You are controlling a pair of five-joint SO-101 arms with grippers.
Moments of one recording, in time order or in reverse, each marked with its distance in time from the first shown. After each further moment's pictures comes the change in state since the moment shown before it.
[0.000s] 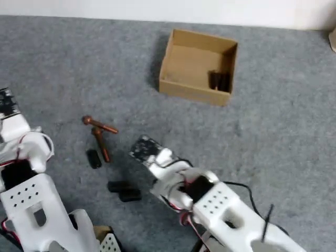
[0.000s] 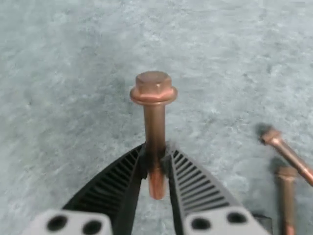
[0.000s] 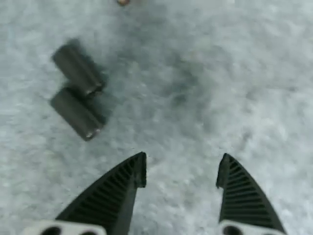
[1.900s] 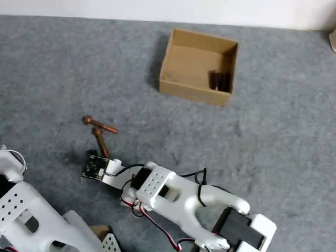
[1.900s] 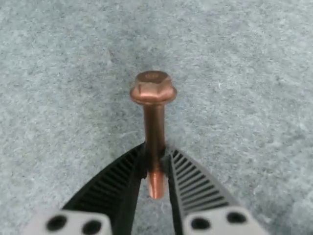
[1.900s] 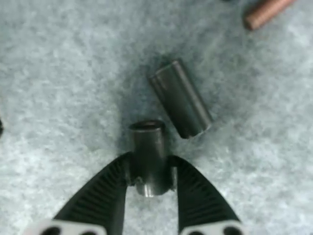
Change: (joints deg) left arm -16.4 0.0 0.9 0.2 0.2; right arm -15.0 39.1 -20.8 -5.0 4.0
